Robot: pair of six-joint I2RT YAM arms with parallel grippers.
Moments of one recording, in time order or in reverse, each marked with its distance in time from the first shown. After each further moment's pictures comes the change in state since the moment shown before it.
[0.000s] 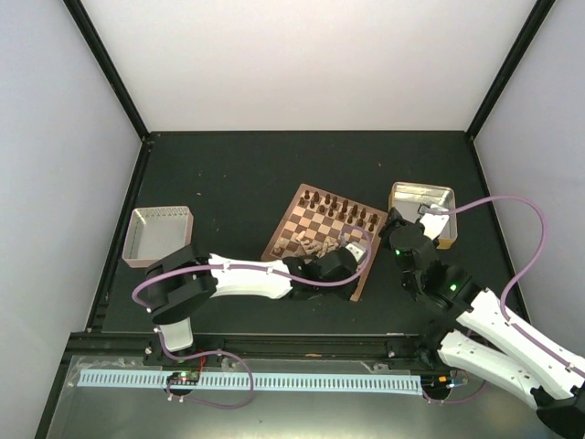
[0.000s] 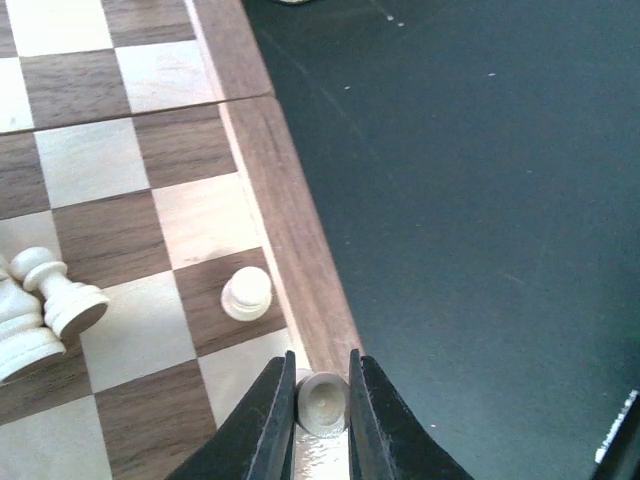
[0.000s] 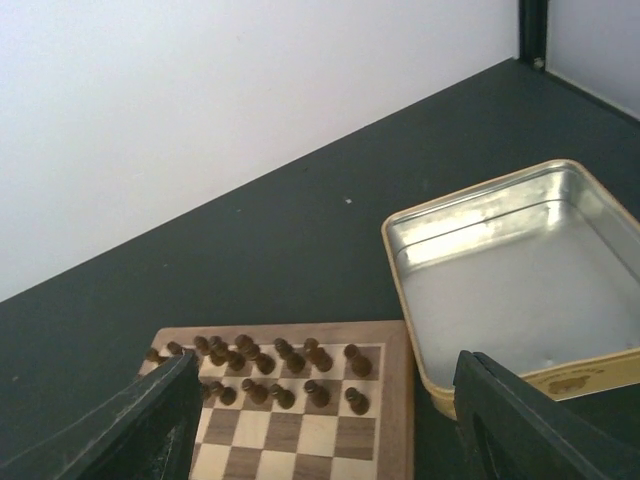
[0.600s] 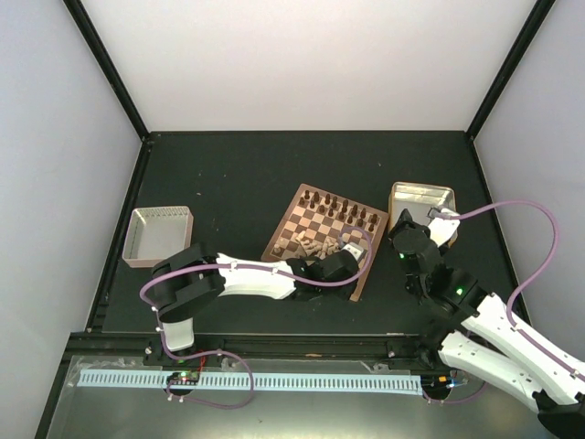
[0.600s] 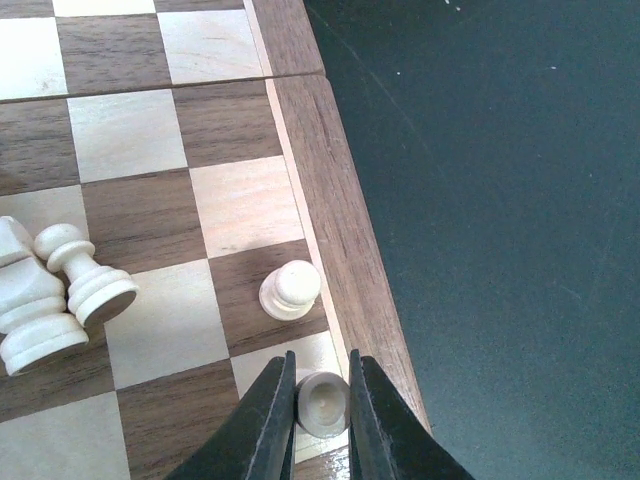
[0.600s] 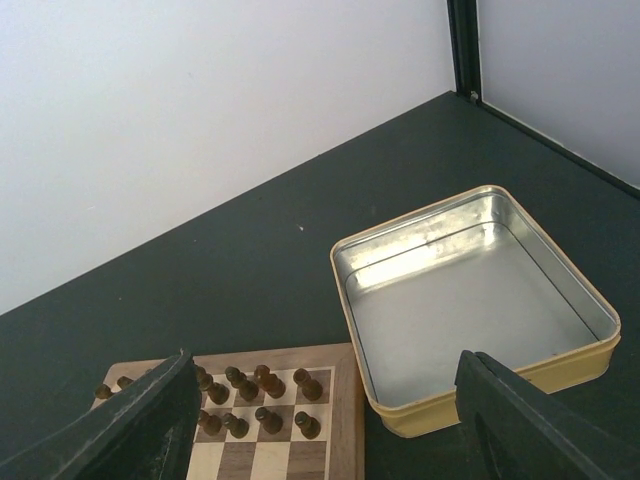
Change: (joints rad) left arm 0.000 0.049 0.002 0.000 -0.064 -0.050; right arm 0.000 -0.042 0.000 -0.085 0.120 0.025
